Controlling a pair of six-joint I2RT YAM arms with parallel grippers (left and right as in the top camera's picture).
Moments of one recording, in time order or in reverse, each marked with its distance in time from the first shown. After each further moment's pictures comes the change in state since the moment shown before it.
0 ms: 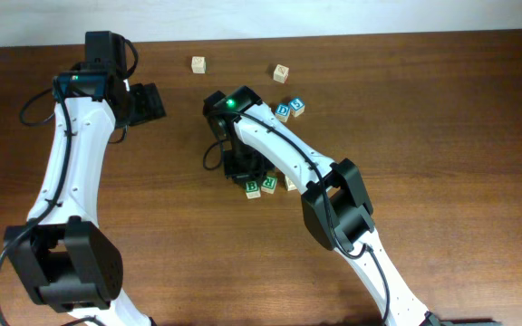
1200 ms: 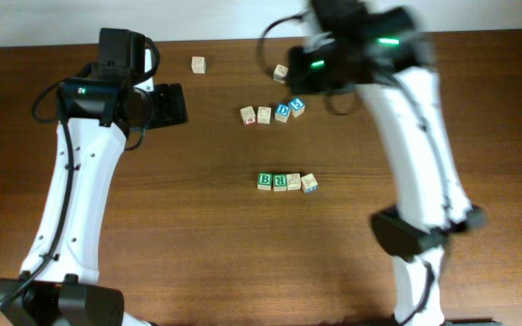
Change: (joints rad) left arm -0.130 -0.177 0.014 -0.093 0.116 0.039; right arm -0.278 -0.422 0.484 -0.132 -0.006 -0.210
